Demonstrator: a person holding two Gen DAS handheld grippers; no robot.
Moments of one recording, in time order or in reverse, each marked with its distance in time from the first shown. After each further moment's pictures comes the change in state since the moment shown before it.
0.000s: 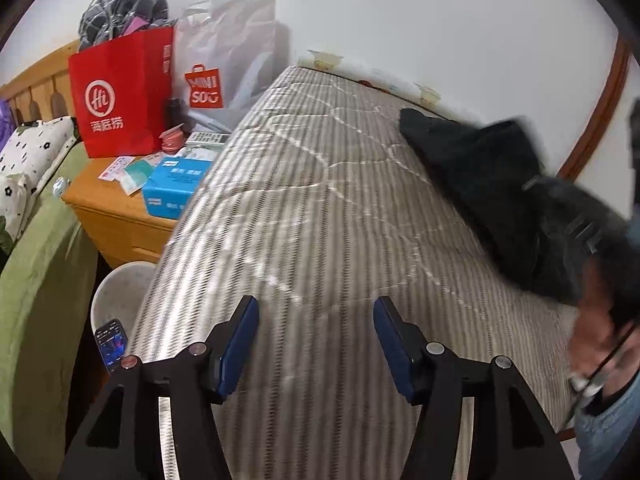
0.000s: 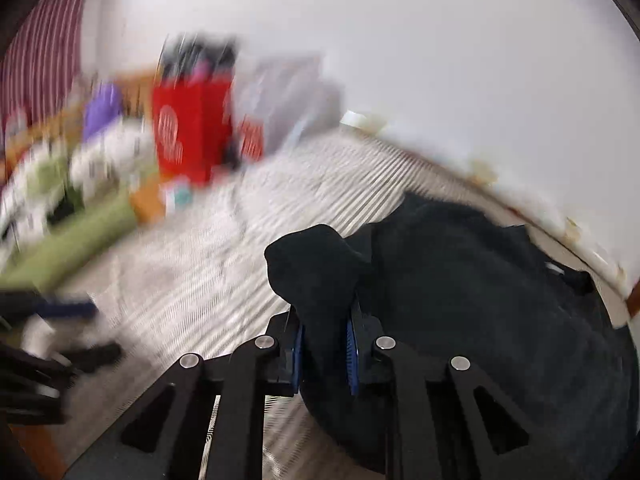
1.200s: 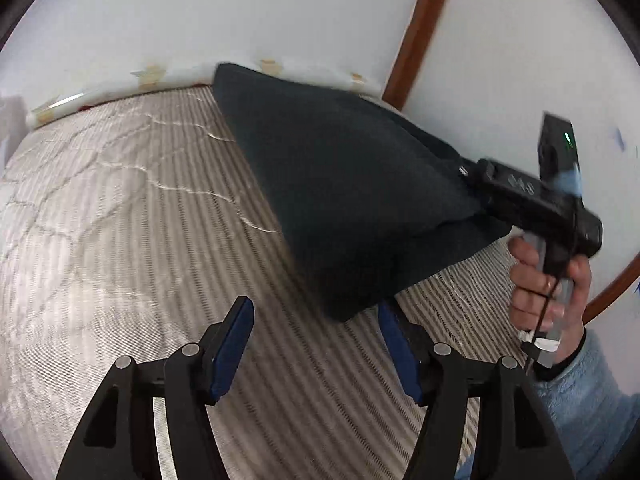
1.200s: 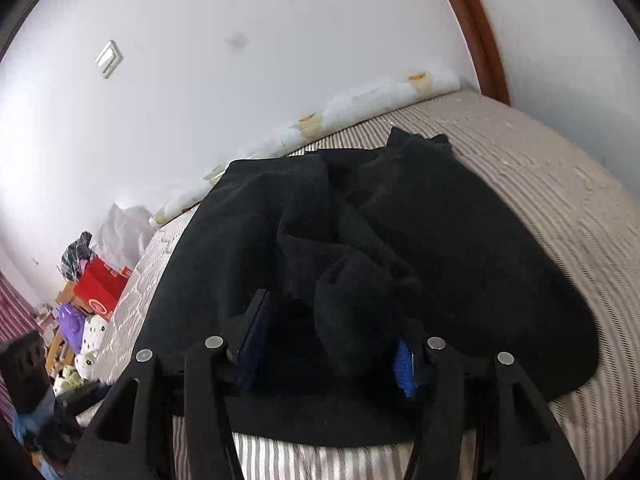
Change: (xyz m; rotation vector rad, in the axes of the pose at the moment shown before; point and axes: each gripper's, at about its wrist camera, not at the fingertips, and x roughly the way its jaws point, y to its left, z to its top) left arm 0.057 -0.284 -0.011 0.434 0.109 -0.373; right arm -0.102 -0.336 -0.168 0.768 -0.042 -0.056
